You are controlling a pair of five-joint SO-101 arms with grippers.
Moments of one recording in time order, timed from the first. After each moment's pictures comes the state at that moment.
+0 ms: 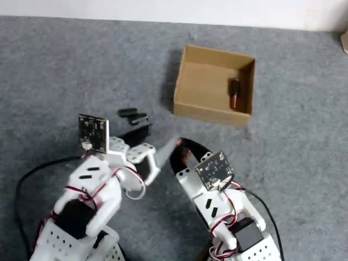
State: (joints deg) left arm 22.5 -81.5 65.2 43.8 24.5; right arm -36.0 -104.8 89.0 34.3 10.5
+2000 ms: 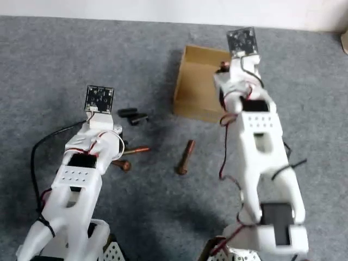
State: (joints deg) left arm -1.7 -37.1 66.5 22.4 2.7; right arm -7.8 -4.0 17.3 25.3 12.5
